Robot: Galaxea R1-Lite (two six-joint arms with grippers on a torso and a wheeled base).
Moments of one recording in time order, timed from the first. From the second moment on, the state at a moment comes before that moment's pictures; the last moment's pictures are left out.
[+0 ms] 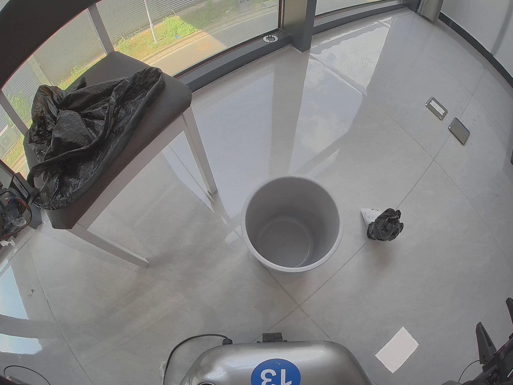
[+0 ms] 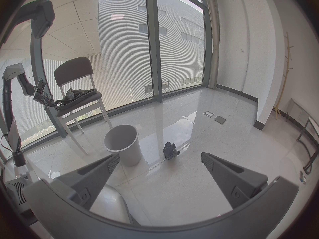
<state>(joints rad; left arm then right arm) 0.34 1.30 -0.69 -0.32 -0.13 -0.65 0.08 0.02 -0.02 0.00 -0.01 0.00</state>
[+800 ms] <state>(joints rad) 0.34 1.21 -0.62 -0.44 -0.14 -0.59 0.08 0.02 -0.02 0.00 0.00 -0.01</state>
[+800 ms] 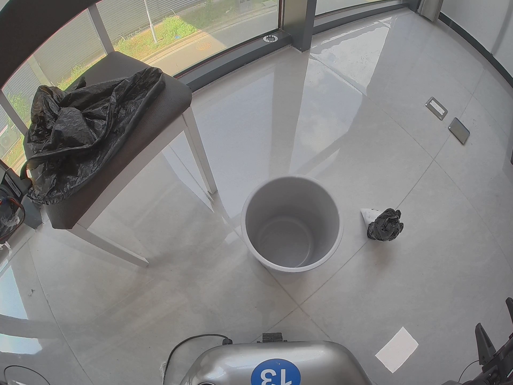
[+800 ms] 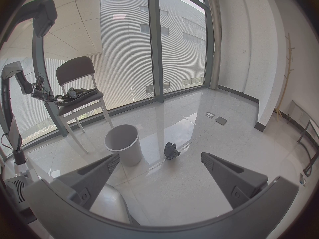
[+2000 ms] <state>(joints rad) -0.22 1.03 -1.02 0.33 -0.31 -0.48 0.12 0.50 -0.40 0.06 0.17 0.25</state>
